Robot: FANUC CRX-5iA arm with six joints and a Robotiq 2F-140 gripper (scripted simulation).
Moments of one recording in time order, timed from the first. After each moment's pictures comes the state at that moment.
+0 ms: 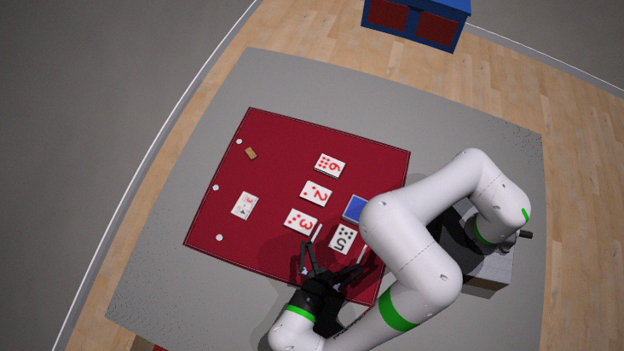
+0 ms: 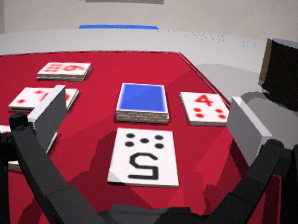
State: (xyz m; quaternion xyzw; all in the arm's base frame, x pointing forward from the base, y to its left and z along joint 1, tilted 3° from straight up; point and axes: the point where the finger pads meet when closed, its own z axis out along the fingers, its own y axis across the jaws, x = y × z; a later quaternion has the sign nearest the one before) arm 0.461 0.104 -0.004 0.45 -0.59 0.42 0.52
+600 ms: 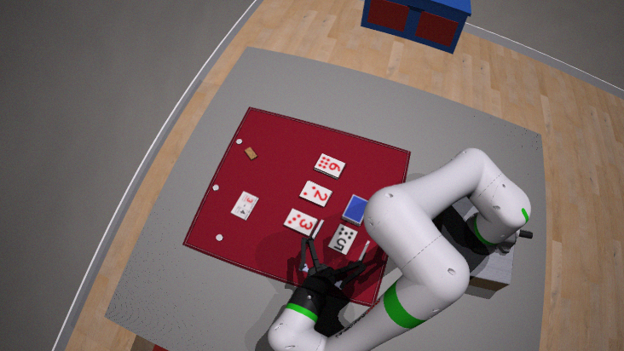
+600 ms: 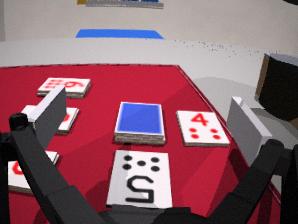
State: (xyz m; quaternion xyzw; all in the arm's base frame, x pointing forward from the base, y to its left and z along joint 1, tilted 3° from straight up) arm 0.458 0.101 0.026 0.45 -0.59 0.43 0.52
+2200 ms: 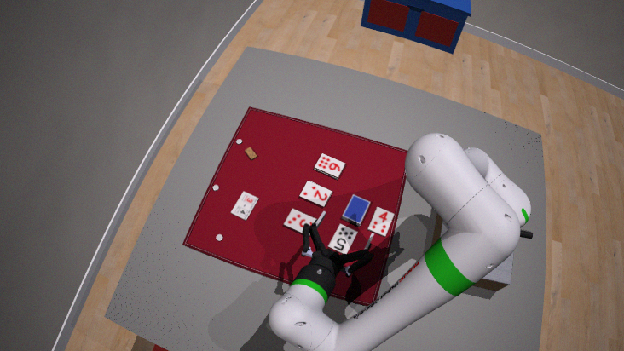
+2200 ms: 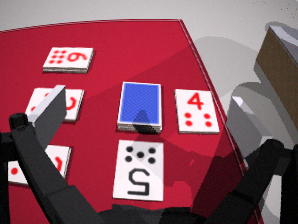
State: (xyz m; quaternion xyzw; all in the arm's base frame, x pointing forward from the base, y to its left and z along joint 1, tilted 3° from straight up) arm 0.456 0.099 0.082 0.52 -0.67 0.33 0.40
